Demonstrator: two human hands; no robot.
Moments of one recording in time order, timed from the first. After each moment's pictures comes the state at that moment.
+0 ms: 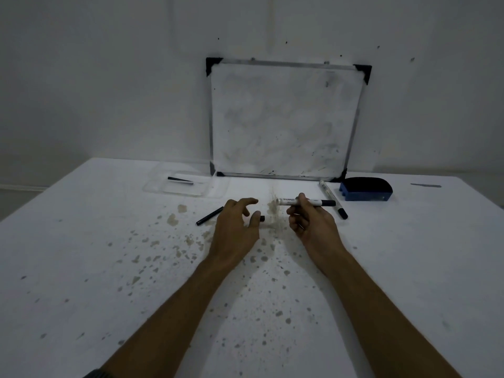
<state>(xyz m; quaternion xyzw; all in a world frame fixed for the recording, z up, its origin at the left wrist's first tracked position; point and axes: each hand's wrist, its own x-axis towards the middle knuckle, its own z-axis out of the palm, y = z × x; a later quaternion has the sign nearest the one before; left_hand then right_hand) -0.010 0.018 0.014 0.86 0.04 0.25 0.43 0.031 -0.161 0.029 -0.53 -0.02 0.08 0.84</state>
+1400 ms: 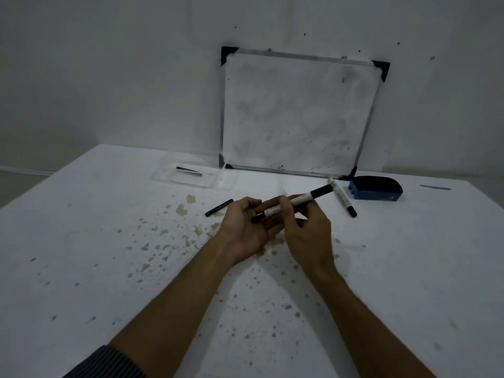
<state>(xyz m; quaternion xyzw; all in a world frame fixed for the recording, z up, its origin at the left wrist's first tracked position) -0.009 0.024 0.027 0.29 0.06 -0.16 0.94 -0.015 -0.118 0.032 -0.76 -0.14 -0.19 0.60</state>
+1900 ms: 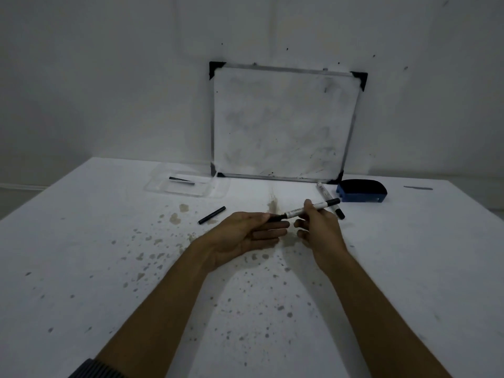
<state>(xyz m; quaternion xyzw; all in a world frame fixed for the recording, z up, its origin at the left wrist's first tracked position) -0.019 0.036 0.034 0.53 -0.04 -0.19 0.83 0.014 -0.157 0.043 -0.66 0.09 0.01 0.74</state>
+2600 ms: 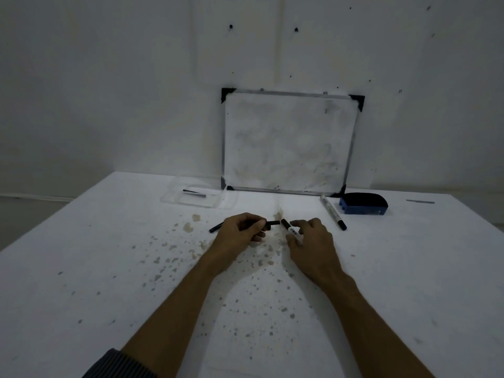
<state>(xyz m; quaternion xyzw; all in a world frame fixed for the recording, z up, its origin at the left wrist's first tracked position) -0.028 0.046 0.029 0.73 -0.01 0.08 0.68 -0.004 -0.159 0.028 -0.94 -0.14 -0.15 0.27</state>
